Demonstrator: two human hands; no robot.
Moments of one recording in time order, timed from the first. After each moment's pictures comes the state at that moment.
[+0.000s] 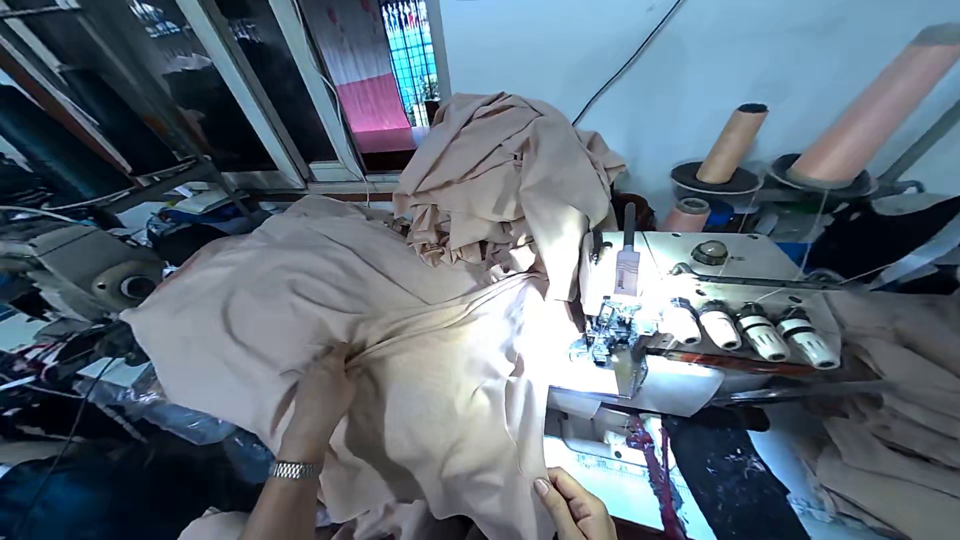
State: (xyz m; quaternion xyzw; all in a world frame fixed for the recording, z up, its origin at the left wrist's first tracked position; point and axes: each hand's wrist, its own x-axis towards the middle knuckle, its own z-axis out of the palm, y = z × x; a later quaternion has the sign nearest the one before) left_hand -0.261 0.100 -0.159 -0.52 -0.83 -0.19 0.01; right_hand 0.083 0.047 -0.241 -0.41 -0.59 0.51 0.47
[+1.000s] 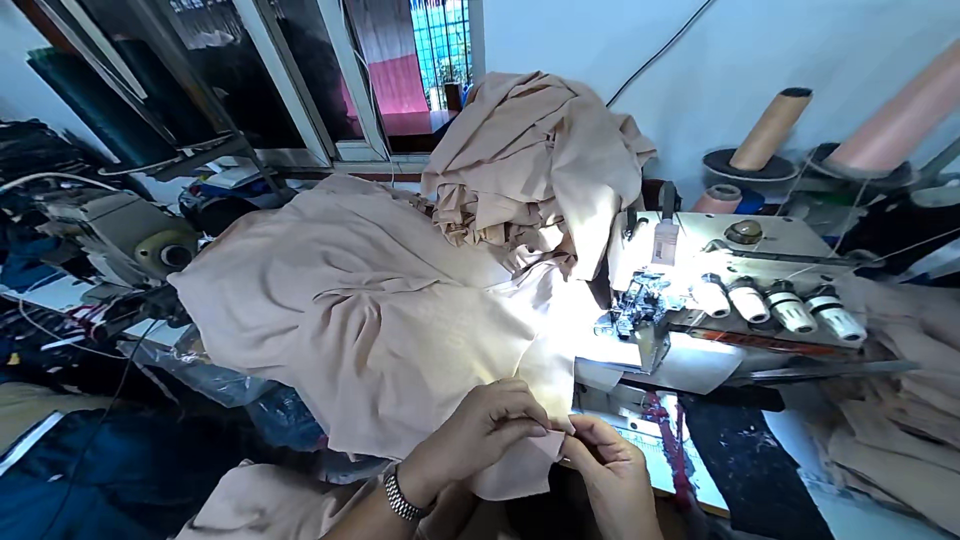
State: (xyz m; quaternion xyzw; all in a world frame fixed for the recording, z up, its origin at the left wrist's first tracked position) left_hand -0.127 0.068 -0.169 -0.78 -0.34 -0.40 -0.33; right_hand 0.069 0.058 -0.214 -0.36 -0.54 0.49 0.58
